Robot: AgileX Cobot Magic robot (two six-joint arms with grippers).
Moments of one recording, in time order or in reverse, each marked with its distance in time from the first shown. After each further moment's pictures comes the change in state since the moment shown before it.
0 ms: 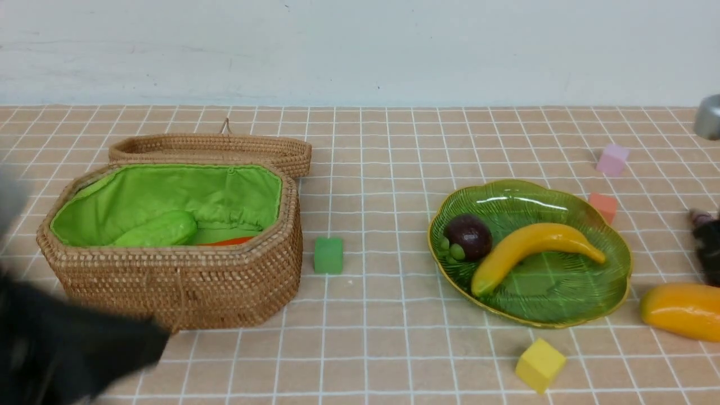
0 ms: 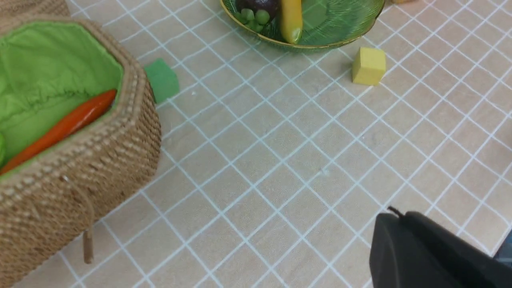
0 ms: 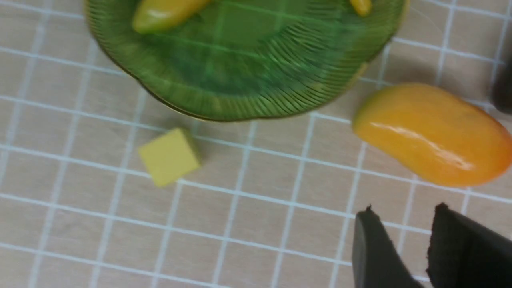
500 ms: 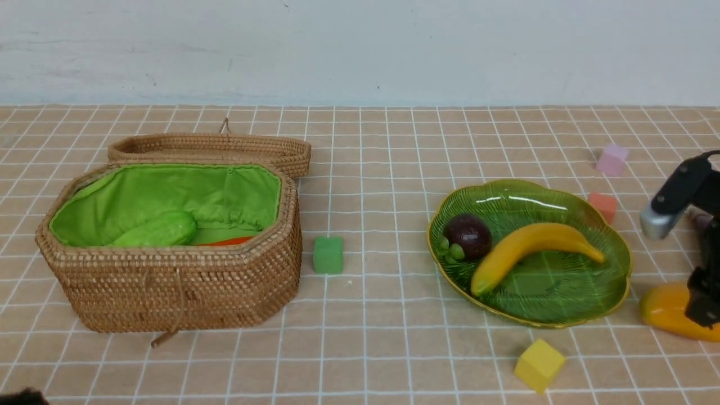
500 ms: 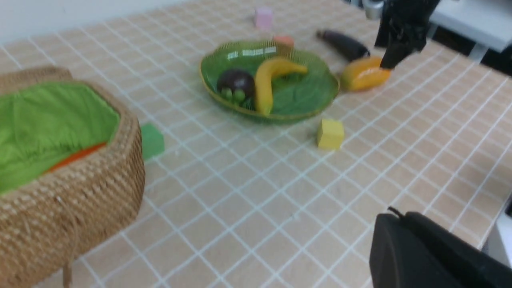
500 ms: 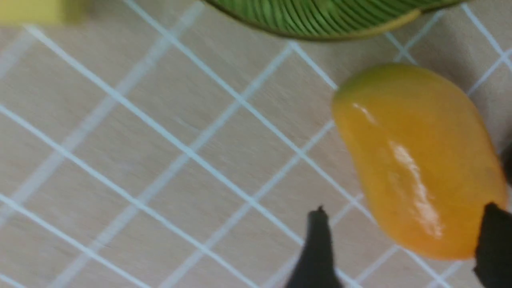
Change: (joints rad) right arm -0.059 0.327 -0.010 -0.155 -0.101 -0.569; left arm 0.000 -0.307 0.135 -0.049 -0.041 0.000
